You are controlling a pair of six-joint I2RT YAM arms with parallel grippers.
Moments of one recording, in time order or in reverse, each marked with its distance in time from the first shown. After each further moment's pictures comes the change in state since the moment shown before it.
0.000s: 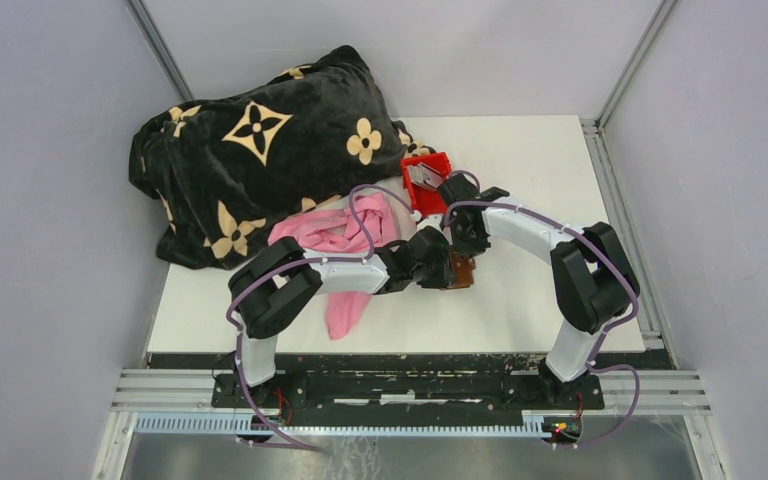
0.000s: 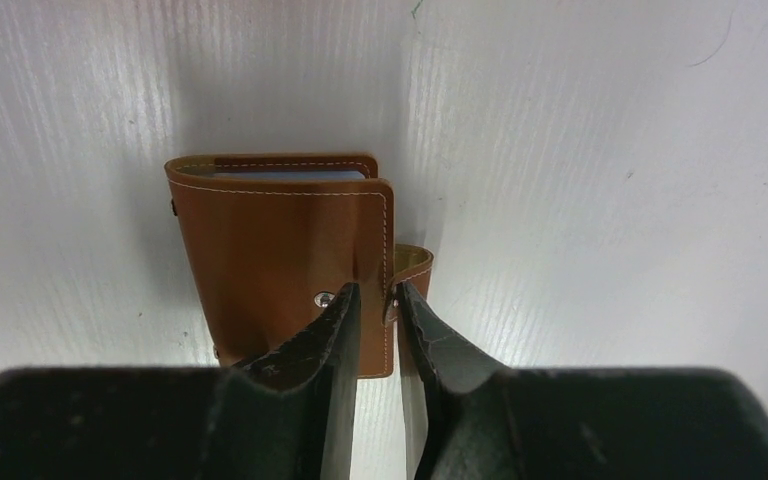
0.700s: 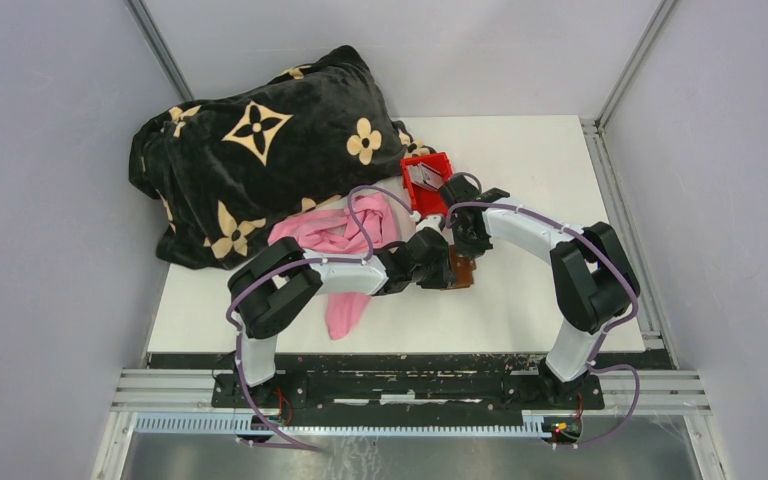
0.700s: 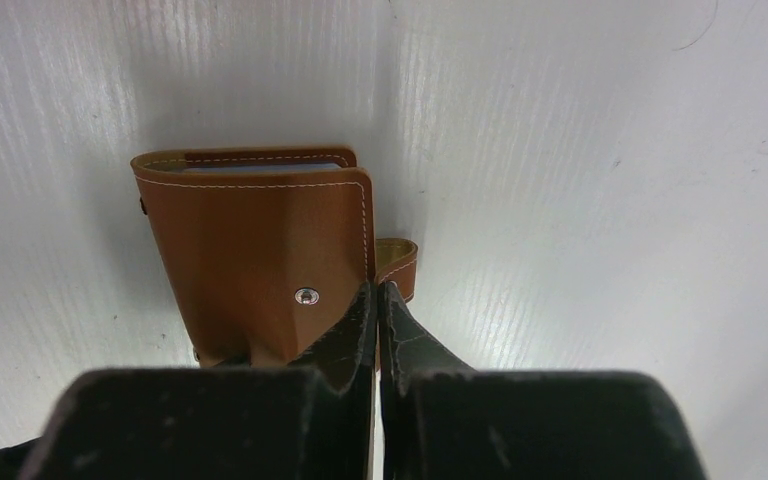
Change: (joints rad) left arm 0.000 -0.001 -0.015 0.025 0.001 0.000; right arm 0.000 0.000 -0.017 -0.008 0.019 0.002
